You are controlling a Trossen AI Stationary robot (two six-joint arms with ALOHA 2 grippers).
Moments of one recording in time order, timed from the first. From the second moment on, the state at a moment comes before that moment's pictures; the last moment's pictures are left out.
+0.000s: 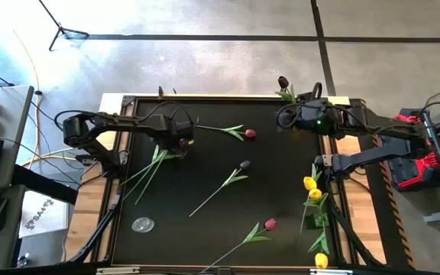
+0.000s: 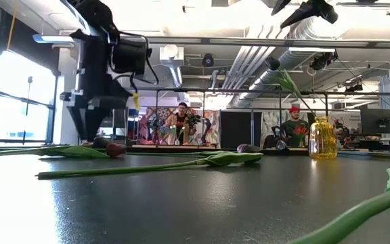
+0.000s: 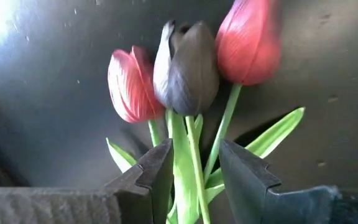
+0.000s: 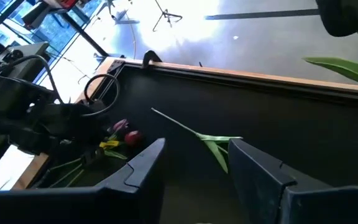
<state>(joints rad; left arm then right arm) 0.31 1.57 0.92 -0.95 -0.21 -0.62 -0.08 1.06 1.26 -0.85 0.51 0.91</state>
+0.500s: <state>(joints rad) 0.31 1.57 0.84 -0.80 -0.21 -0.66 -0.08 1.06 1.26 -0.85 0.51 0.91</state>
